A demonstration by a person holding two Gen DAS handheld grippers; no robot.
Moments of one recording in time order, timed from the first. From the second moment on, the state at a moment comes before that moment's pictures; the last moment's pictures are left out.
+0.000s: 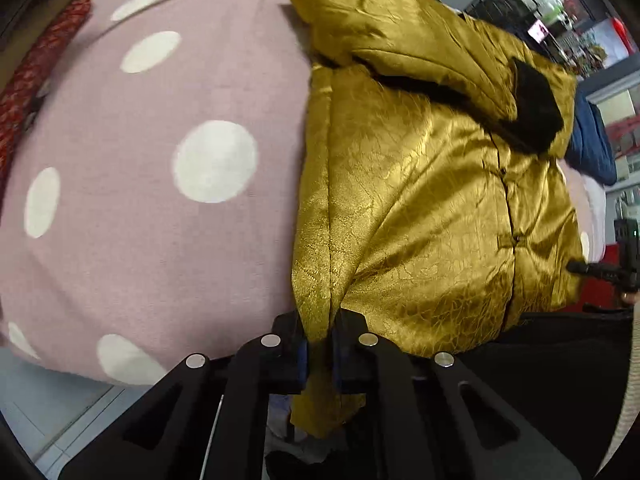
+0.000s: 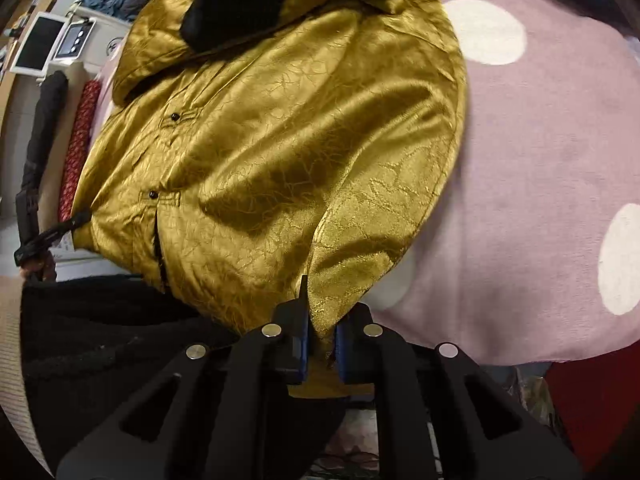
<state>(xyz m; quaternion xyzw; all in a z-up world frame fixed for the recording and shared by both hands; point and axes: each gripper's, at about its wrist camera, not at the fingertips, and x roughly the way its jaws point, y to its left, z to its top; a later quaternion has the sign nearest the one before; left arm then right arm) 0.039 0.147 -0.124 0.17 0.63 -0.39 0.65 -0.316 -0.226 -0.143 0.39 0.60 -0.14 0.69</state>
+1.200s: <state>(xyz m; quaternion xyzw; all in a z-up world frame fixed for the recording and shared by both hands) 0.206 0.036 -0.012 -0.05 0.56 -0.39 0.72 -0.243 -0.400 -0.026 0.49 0.34 -0.19 0.78</state>
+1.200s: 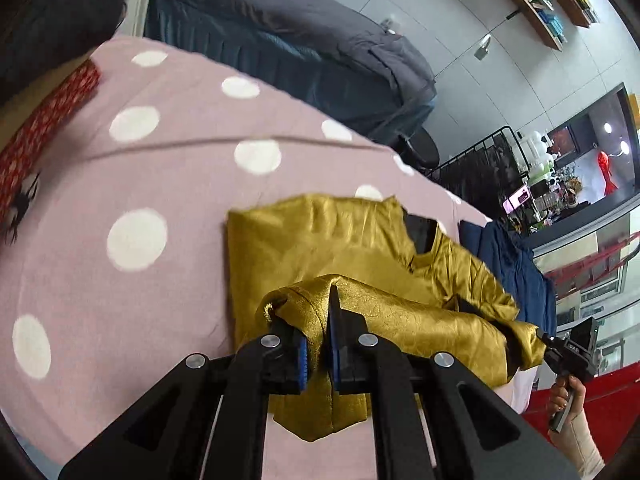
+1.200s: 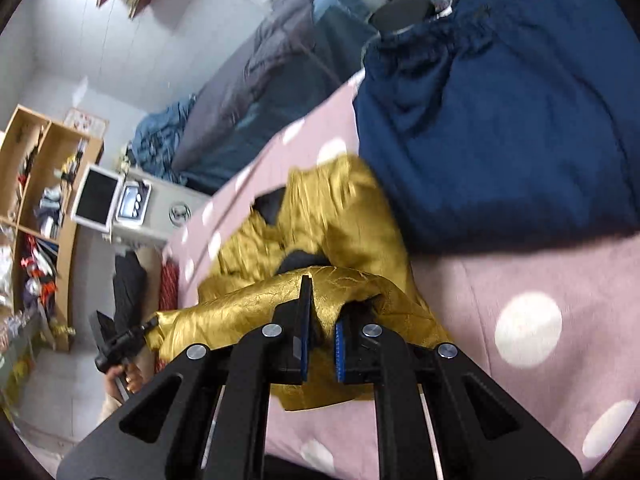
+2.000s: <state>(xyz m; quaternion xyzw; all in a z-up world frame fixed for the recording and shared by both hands) 0.261 -0.042 -0.059 -0.10 0.63 -0.32 0.70 -0.196 -0.463 -0.092 0.65 0.25 -0.26 0.67</state>
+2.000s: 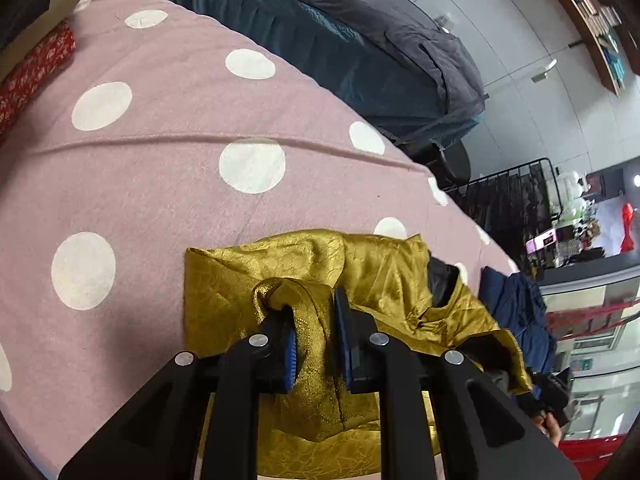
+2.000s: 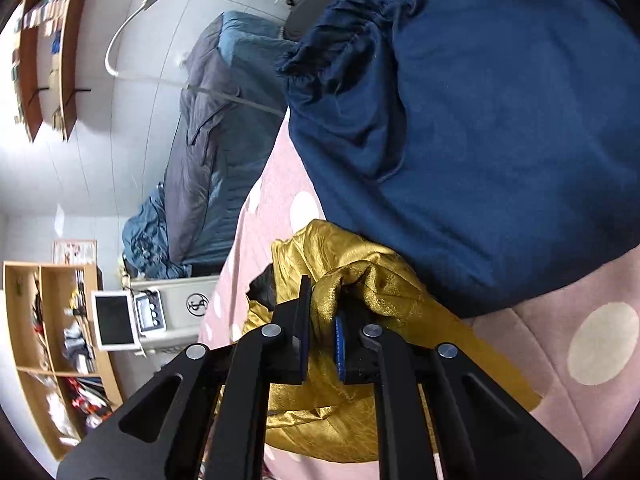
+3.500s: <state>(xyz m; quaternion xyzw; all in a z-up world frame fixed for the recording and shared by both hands) 0.186 -0.048 -0.100 0.12 0.61 -0.29 0.73 -0.194 -0.412 -0.084 0.39 0.42 -0.31 0.76</state>
